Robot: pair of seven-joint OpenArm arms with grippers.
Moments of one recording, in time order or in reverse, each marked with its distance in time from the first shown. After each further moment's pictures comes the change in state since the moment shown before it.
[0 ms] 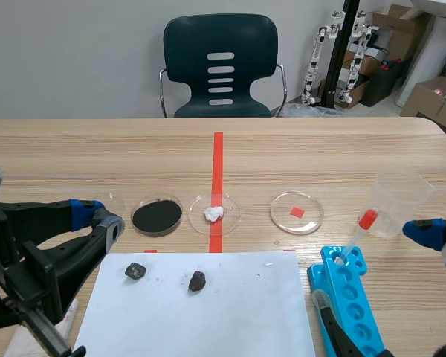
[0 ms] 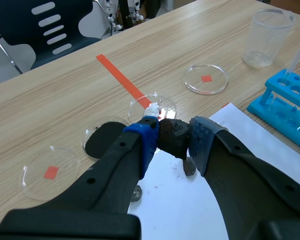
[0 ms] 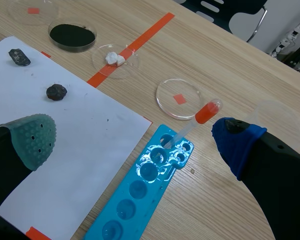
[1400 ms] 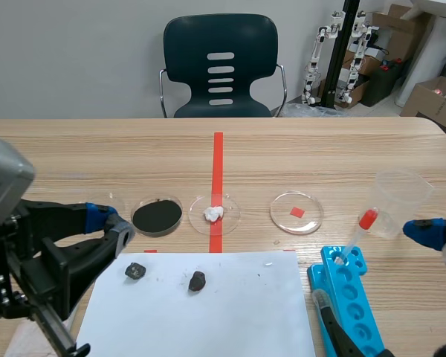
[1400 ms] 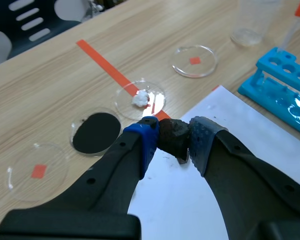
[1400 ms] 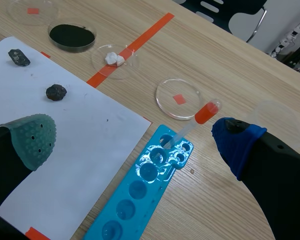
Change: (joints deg) left arm -6.1 -6.3 5.3 0.0 -4.3 0.5 8.5; right arm 0.0 0.0 0.0 0.0 0.0 0.0 0.0
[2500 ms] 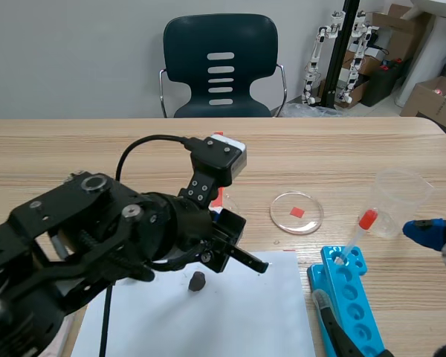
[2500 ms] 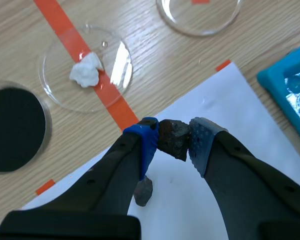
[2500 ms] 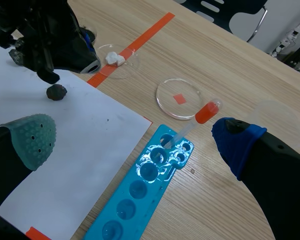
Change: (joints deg) left arm -44.3 22.3 33.6 -26.4 -3.7 22.1 44.0; right arm 0.0 0.0 0.0 0.0 0.0 0.0 0.0
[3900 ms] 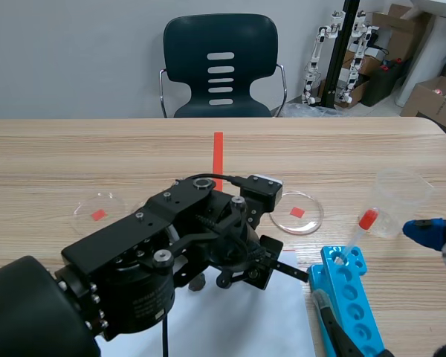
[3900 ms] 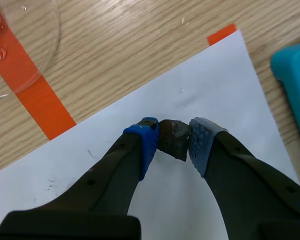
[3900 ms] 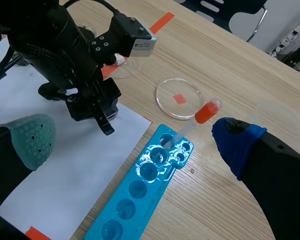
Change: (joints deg) left arm -8.0 17.0 0.0 -27.0 1.5 1.9 4.8; right arm 0.0 0.0 0.0 0.0 0.0 0.0 0.0
